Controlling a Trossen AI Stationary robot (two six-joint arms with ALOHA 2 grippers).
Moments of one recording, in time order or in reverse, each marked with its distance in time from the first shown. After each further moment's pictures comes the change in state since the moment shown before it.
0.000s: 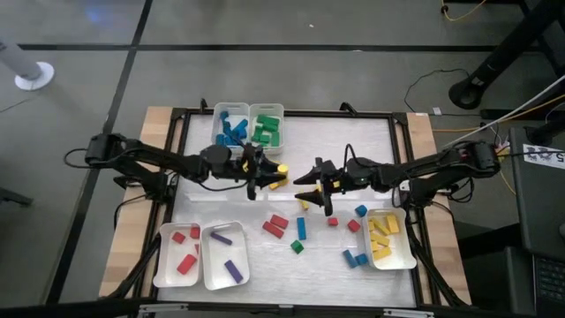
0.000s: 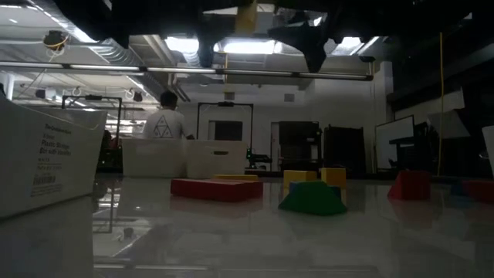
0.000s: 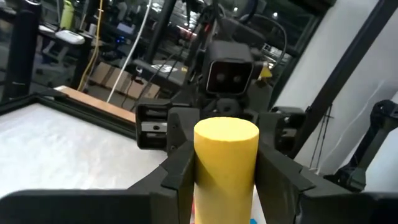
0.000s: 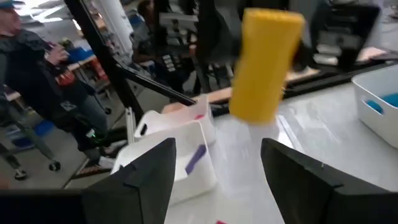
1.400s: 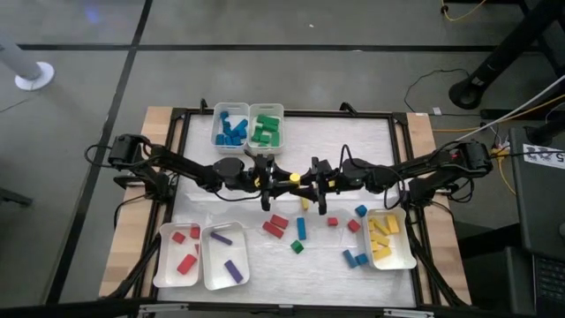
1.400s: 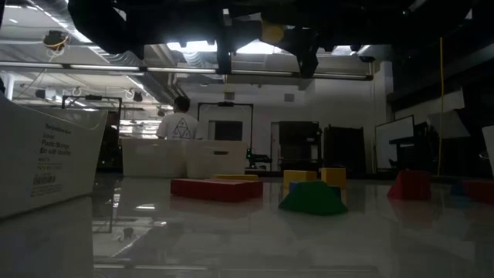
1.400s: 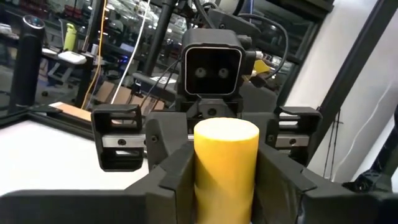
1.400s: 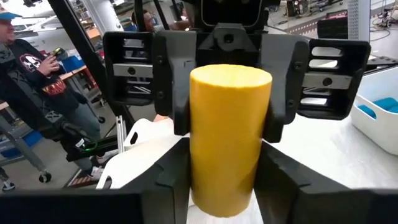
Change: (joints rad) left arm -0.077 0.231 0.064 0.230 -0.120 0.067; right arm 0.000 0.083 0.001 0.116 0.021 0.005
